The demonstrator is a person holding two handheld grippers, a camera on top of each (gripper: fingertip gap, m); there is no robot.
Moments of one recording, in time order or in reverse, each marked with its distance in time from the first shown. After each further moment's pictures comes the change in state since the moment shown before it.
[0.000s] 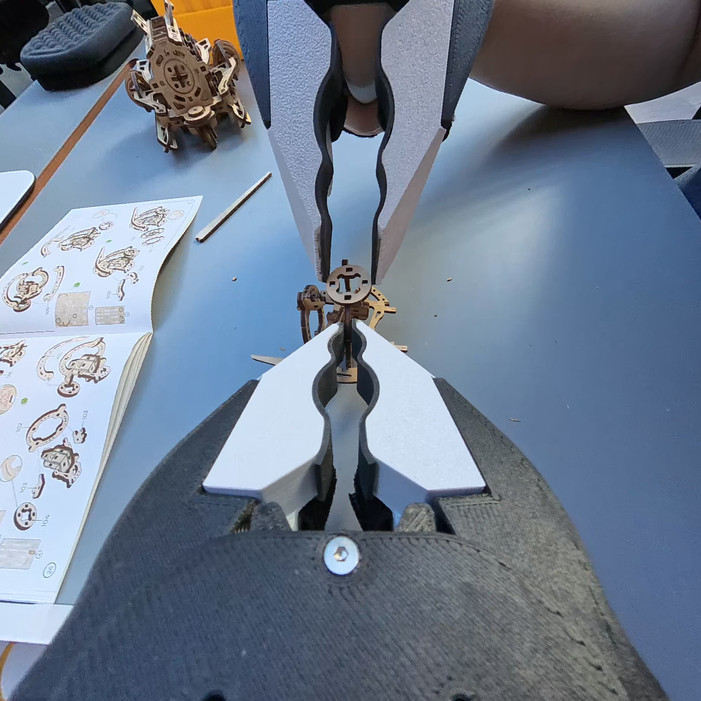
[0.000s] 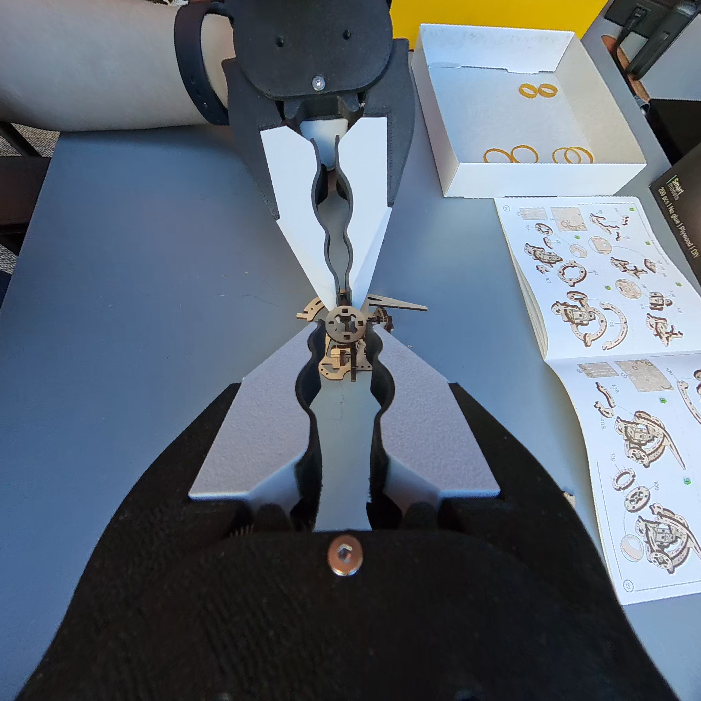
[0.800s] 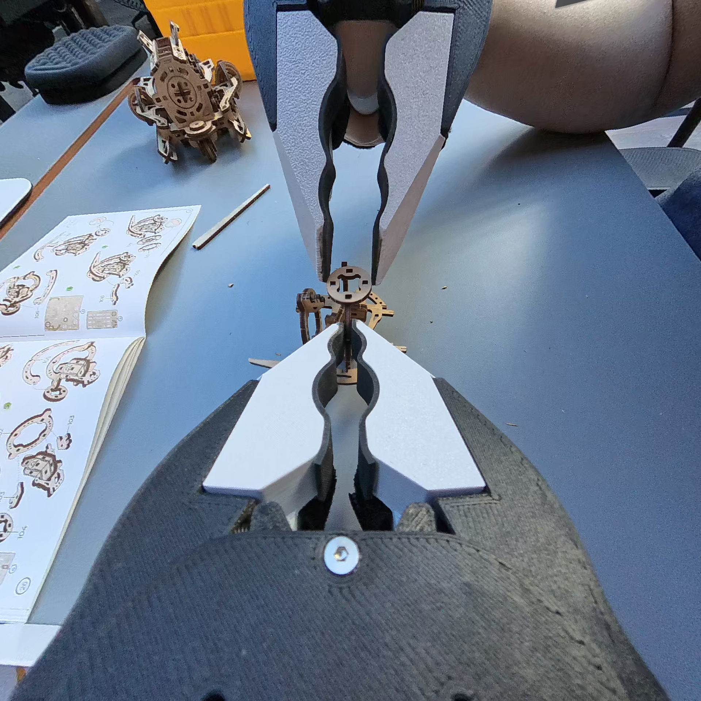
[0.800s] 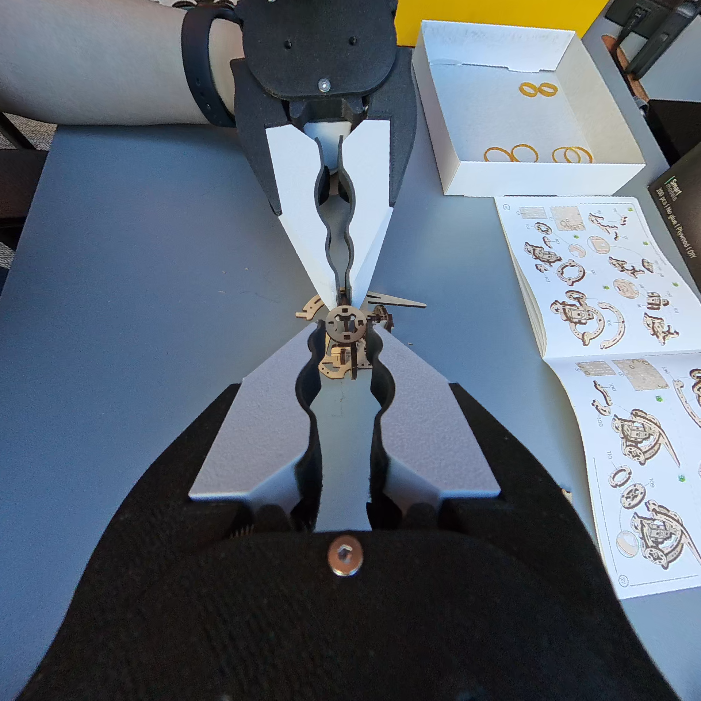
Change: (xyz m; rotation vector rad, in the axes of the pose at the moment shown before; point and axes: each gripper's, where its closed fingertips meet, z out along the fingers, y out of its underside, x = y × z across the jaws) left arm 0.001 -0.002 0.000 0.052 0.016 -0.020; right arm -0.001 0.001 -0.001 -0.007 0.004 -0.010
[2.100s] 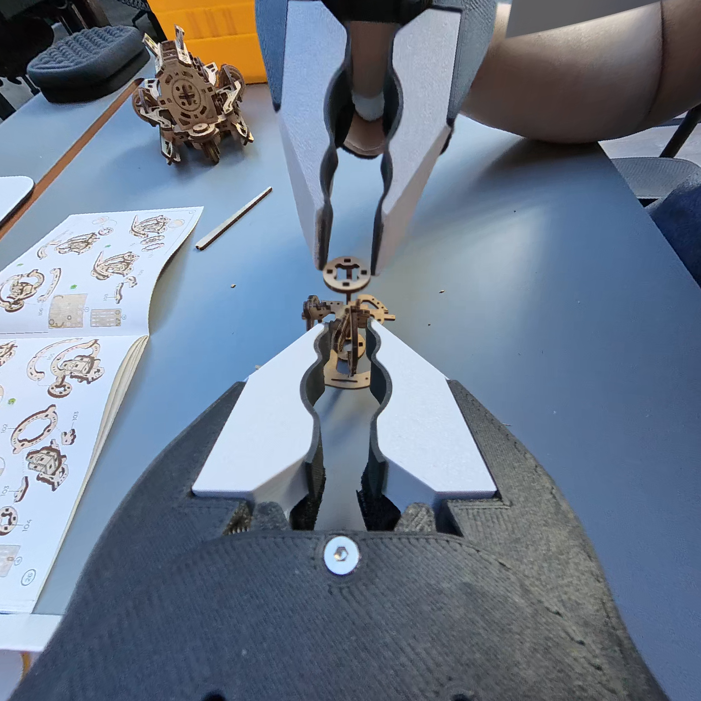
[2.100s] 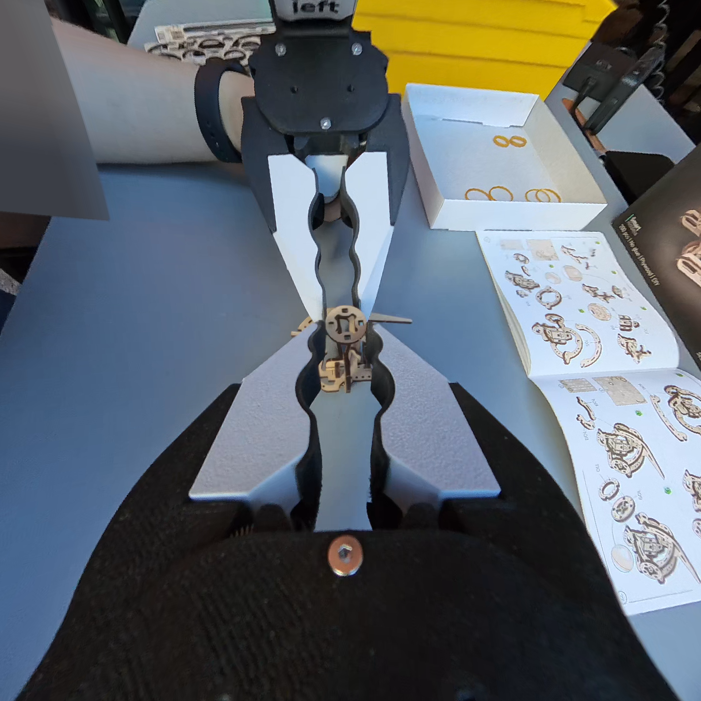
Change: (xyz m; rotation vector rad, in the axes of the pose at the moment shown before) left arm -0.001 -0.003 -0.004 0.005 0.002 -0.017; right arm 0.002 -0.013 -0.006 0.104 0.026 -0.009
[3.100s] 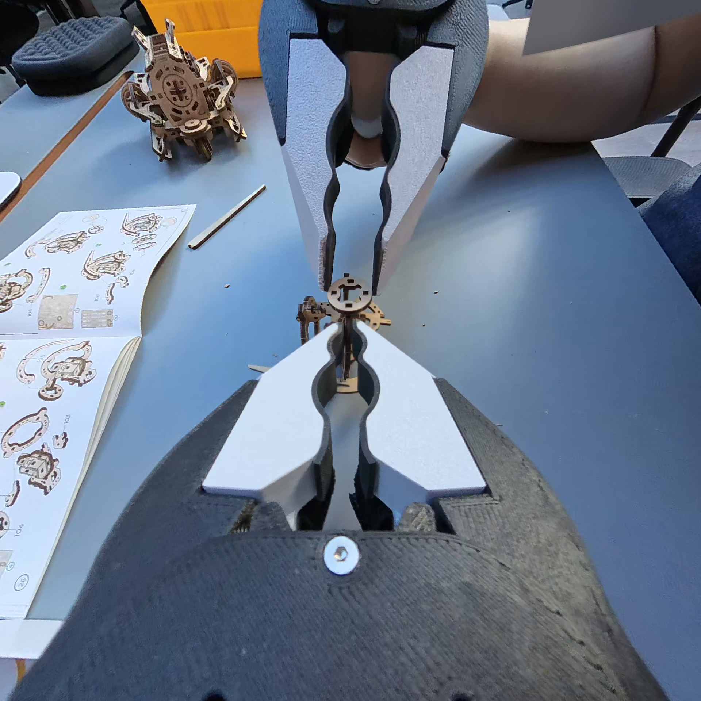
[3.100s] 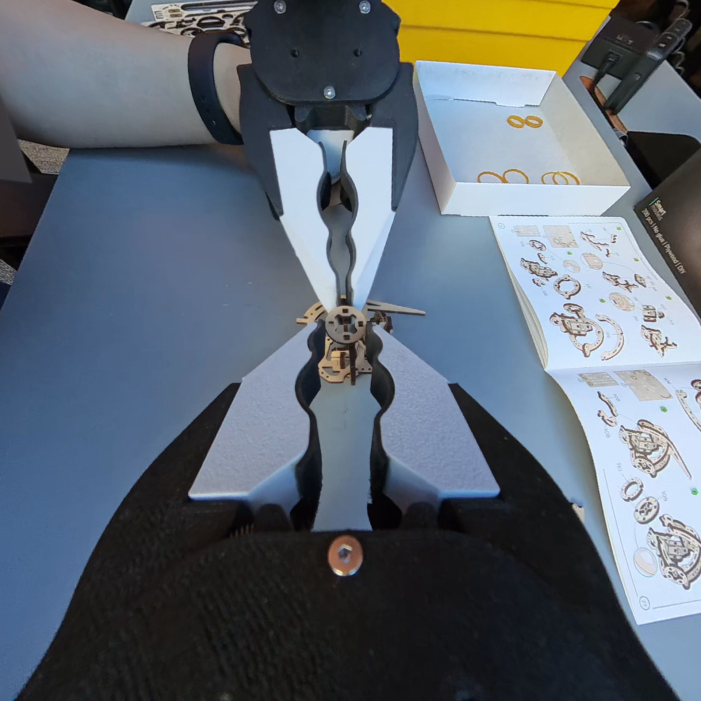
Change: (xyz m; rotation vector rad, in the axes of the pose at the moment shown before) left arm 0.003 -0.001 0.001 -0.012 0.015 -0.006; right arm -0.005 0.010 0.007 -0.026 -0.013 0.006
